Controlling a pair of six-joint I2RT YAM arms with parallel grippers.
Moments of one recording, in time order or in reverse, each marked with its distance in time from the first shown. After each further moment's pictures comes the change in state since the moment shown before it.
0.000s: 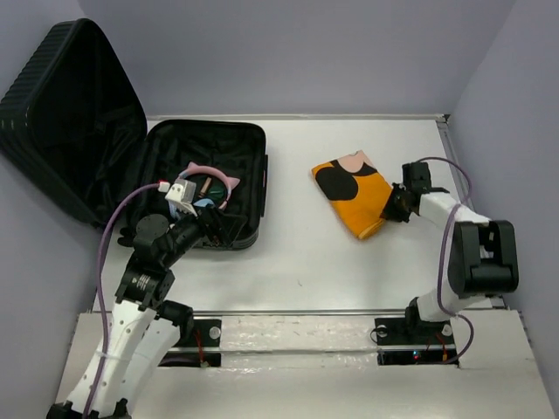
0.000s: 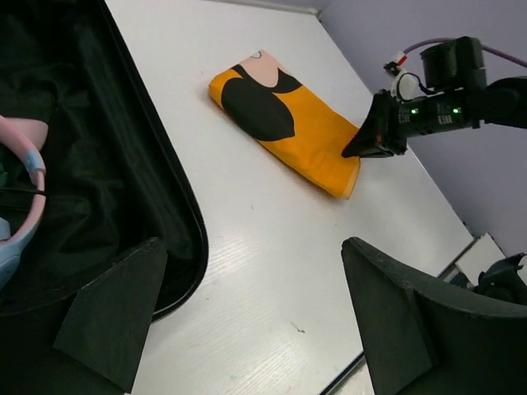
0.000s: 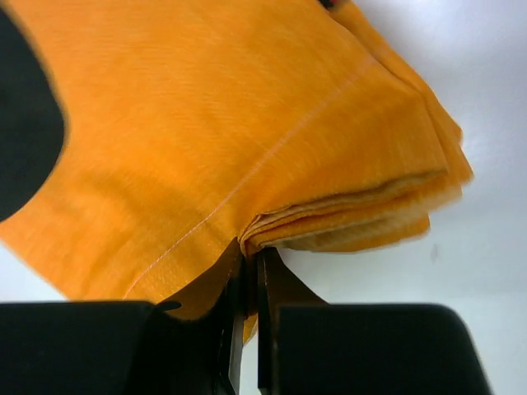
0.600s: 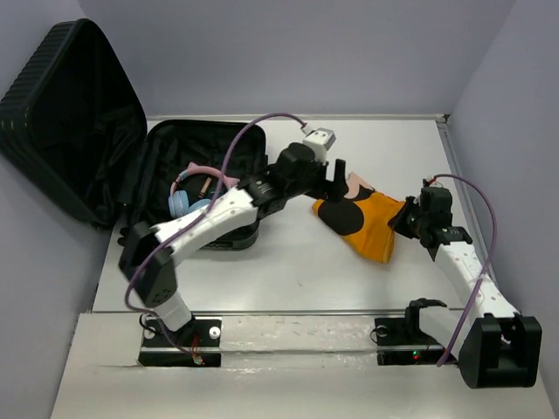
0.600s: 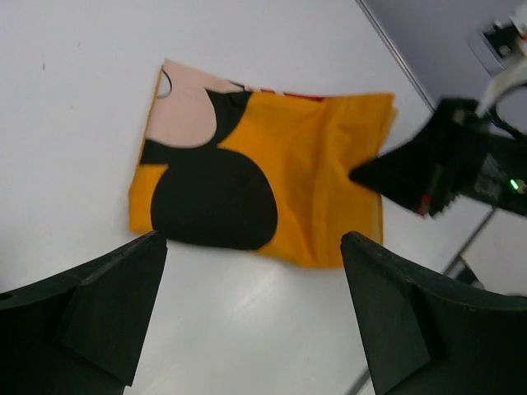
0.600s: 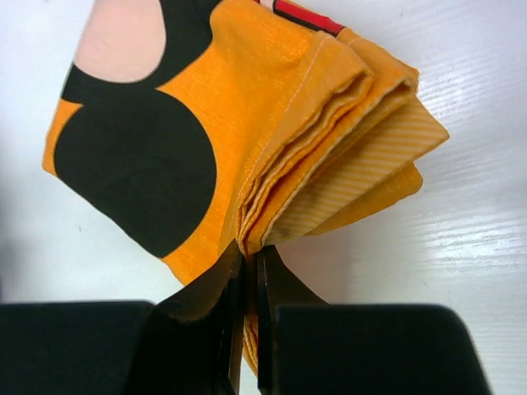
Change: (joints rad) left arm -0.571 1.003 0.684 0.044 -0.323 0.012; right arm 0.026 -0.687 -0.352 -0.023 -0.073 -0.007
